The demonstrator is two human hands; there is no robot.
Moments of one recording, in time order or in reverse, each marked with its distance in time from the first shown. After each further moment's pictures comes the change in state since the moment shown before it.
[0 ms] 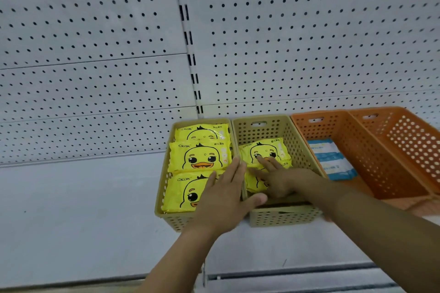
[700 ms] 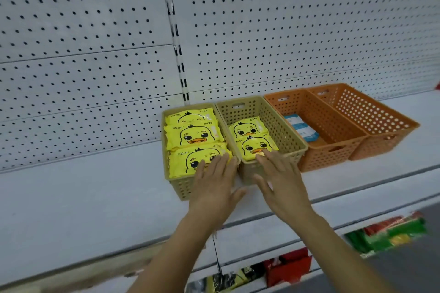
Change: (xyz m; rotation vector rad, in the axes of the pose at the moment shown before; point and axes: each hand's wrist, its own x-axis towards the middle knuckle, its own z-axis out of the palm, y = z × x) left_hand -0.073 -0.023 0.016 0.215 0.222 0.215; right_hand -0.114 -0.100 0.106 0.306 1.081 0.200
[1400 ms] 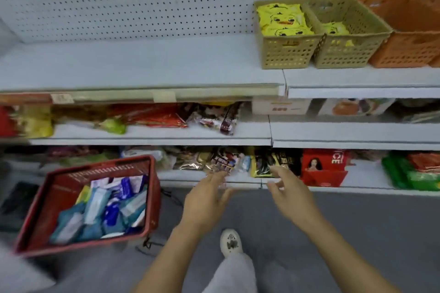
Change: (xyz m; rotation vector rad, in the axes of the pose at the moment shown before) left_hand -0.440 0.018 0.028 -0.390 -0.130 -0.569; right_hand -0.341 -0.157 0.020 0.399 -0.502 0.137
